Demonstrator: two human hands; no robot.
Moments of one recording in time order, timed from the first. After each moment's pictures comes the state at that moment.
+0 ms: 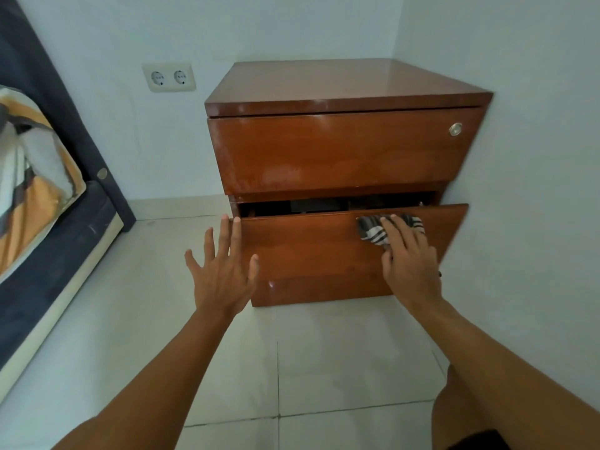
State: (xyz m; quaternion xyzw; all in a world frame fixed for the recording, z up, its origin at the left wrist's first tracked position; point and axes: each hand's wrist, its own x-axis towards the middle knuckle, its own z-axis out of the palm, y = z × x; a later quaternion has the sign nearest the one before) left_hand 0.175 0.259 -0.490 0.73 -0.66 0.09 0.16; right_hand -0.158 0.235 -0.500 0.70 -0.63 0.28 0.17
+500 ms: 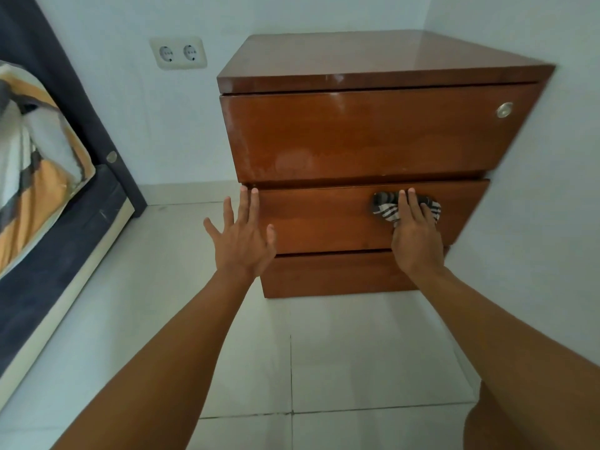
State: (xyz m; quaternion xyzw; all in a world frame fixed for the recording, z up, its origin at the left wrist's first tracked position) left_hand 0.178 0.202 -0.483 0.75 -0.65 0.06 0.13; right_hand -0.132 0.169 -0.508 0.68 -0.69 0.25 0.04
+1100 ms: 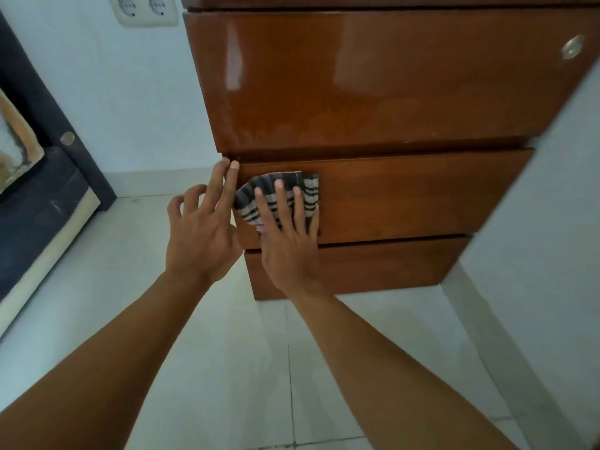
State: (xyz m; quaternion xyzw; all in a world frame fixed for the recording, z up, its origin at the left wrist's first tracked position) left_hand 0.220 0.190 -0.503 0.64 -0.73 0.11 0.21; right_hand 0.084 0.140 -0.595 0.77 -0.52 0.36 0.12
